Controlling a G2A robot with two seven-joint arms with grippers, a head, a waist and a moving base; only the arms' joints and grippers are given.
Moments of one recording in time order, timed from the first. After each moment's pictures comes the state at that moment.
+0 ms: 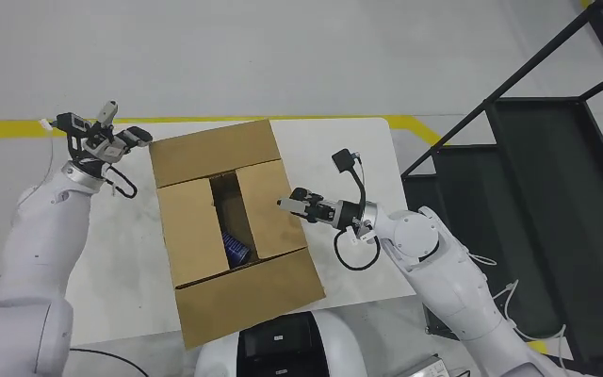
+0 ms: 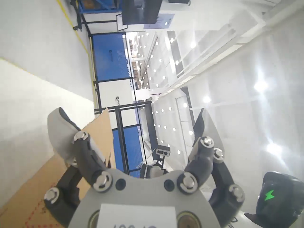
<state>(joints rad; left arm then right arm) 0.56 -1.12 -1.22 -0.38 -0.87 -0.65 -1.17 -1.29 -1.11 1.17 -1.79 0.07 -0.22 0.72</state>
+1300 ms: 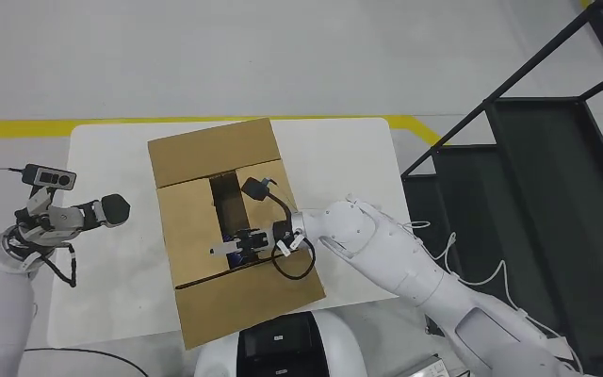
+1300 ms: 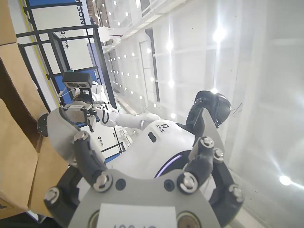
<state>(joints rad) 1.29 -0.91 -1.66 -1.29 -1.08 -0.21 -1.53 -0.93 -1.24 0.71 -1.50 0.16 -0.10 0.88</state>
